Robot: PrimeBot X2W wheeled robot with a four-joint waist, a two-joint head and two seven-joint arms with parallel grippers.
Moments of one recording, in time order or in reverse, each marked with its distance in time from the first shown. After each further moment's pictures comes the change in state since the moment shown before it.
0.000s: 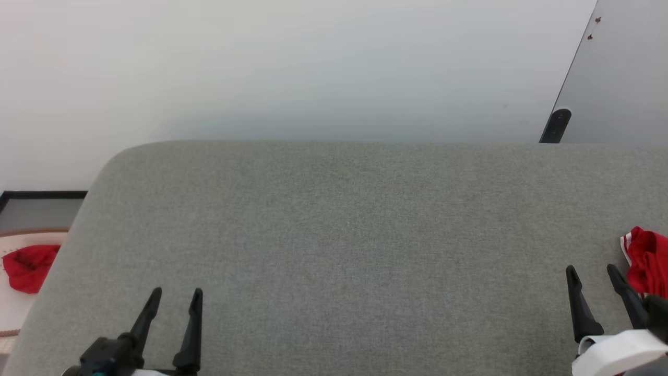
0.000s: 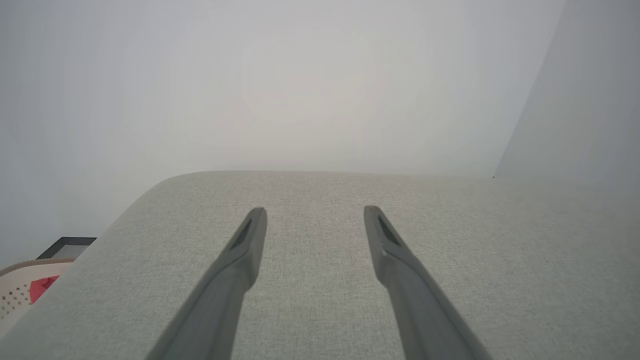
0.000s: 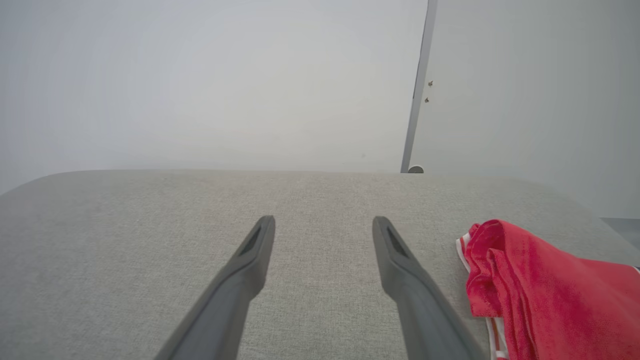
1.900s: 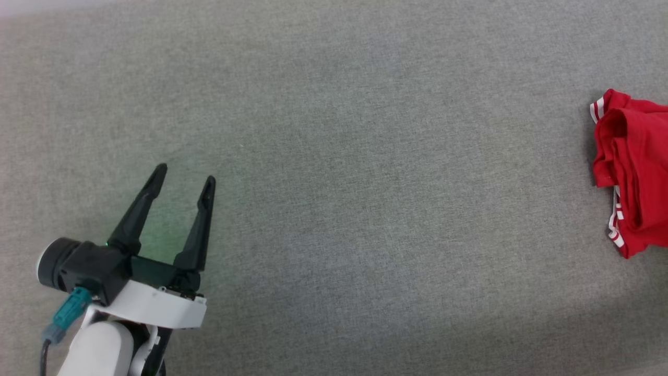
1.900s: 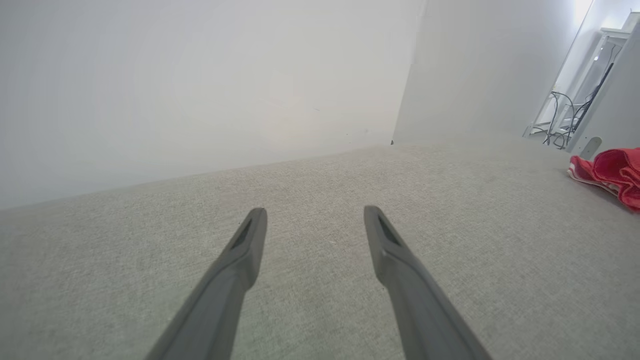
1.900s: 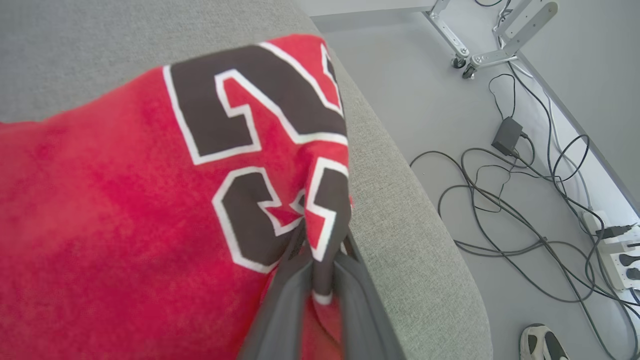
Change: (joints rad) left arm -0.264 0.128 -0.107 -0.166 -0.016 -0.016 0.008; right arm -0.627 -0.382 -0.143 0.643 0.083 0.000 0.304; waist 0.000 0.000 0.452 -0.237
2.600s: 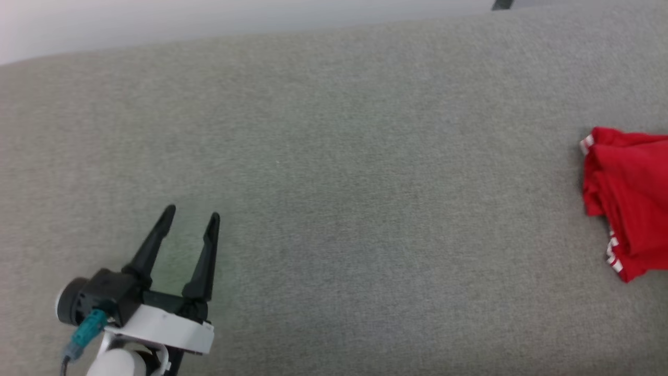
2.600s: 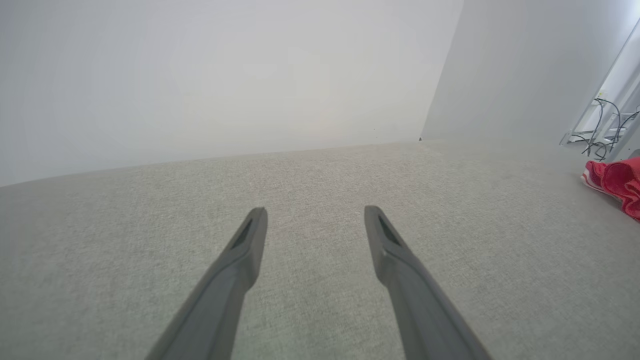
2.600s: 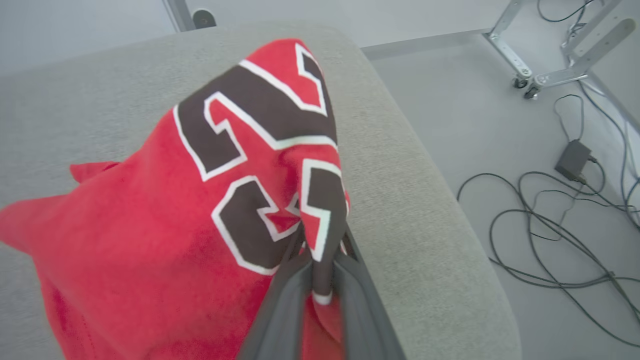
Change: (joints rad) left arm 0.083 -0.064 0.018 0.087 -0.003 0.000 -0.008; right arm 0.206 -0.114 0.059 -0.309 0.298 0.000 0.208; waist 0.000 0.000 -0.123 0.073
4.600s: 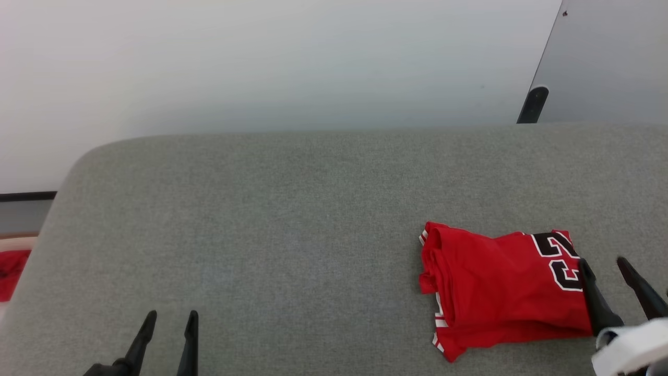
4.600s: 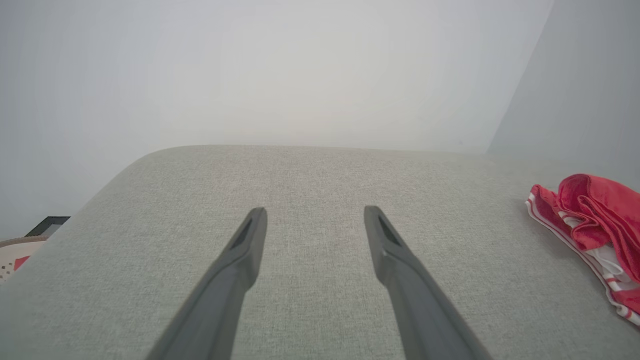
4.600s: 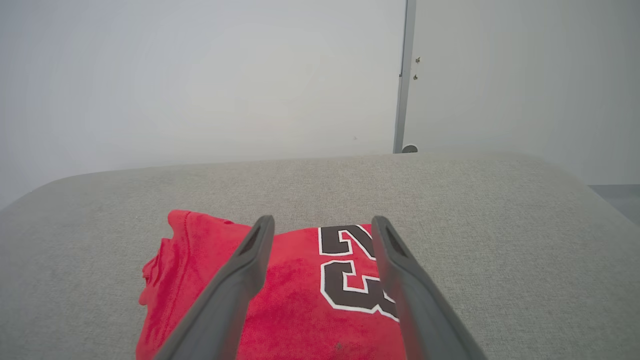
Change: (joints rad) left arm 0.292 -0.083 0.115 -0.005 0.026 0.032 0.009; right arm 0.469 0.395 0.109 -0.464 -0.200 0.000 -0.404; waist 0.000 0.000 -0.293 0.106
